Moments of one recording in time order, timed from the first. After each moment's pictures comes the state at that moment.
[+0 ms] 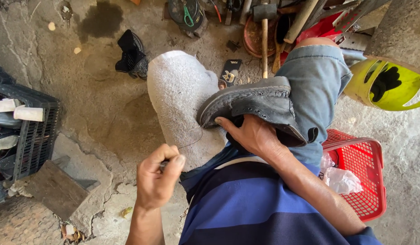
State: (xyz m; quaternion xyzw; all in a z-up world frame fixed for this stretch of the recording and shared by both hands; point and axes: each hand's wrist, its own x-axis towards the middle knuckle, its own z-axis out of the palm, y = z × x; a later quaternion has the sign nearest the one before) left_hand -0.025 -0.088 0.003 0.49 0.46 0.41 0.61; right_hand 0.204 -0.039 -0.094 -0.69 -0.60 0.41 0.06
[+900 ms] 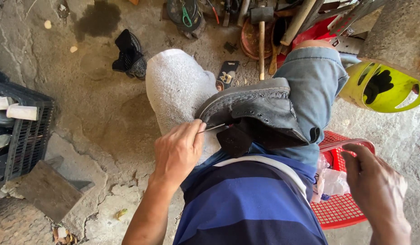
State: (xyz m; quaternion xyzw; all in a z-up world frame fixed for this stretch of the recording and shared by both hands) left_hand 0.008 -0.055 -0.026 0.80 0.56 0.11 0.17; right_hand 0.412 -0.166 -0.041 -0.80 -0.55 0.20 -0.14
